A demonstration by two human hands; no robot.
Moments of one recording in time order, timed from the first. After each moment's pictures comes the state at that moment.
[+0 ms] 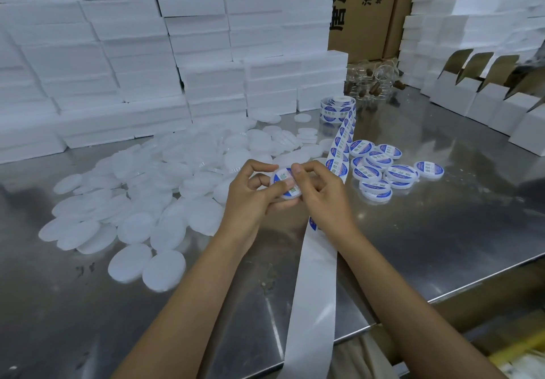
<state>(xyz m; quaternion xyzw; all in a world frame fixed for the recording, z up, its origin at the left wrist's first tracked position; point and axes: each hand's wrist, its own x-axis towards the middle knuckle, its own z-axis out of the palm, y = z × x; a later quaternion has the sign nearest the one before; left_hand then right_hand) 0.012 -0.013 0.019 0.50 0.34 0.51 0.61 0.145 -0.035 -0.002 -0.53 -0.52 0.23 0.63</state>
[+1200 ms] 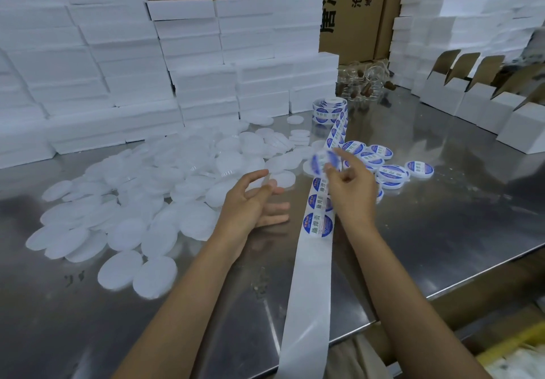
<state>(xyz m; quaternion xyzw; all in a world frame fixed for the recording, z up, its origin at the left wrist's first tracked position) 0.014 -0.005 0.008 0.52 0.38 0.44 0.62 0.193 -0.029 -0.005 -0.65 -0.39 0.11 0.65</state>
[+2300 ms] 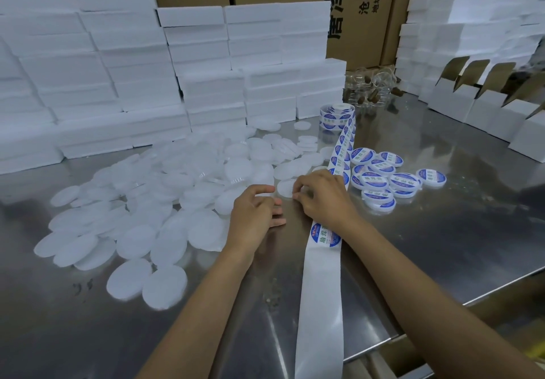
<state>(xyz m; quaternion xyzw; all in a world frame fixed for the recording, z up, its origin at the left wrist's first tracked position) 0.015 0.005 0.000 0.51 0.47 0.46 0.55 0.183 0.014 -0.015 -0.67 -0.68 0.01 0.30</state>
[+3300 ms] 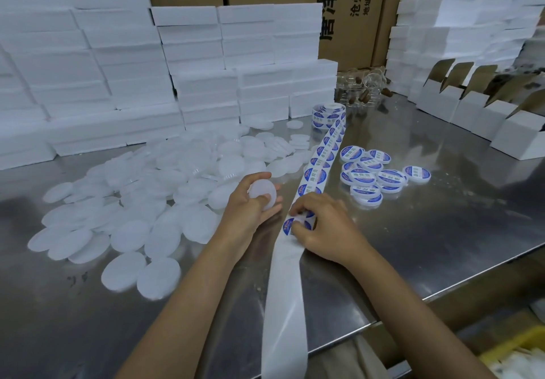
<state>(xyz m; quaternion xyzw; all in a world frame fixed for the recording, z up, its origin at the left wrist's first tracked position) 0.012 -0.002 0.007 0.50 0.39 0.45 0.63 0.171 -0.063 -0.015 -0.65 -0.68 0.08 0.33</state>
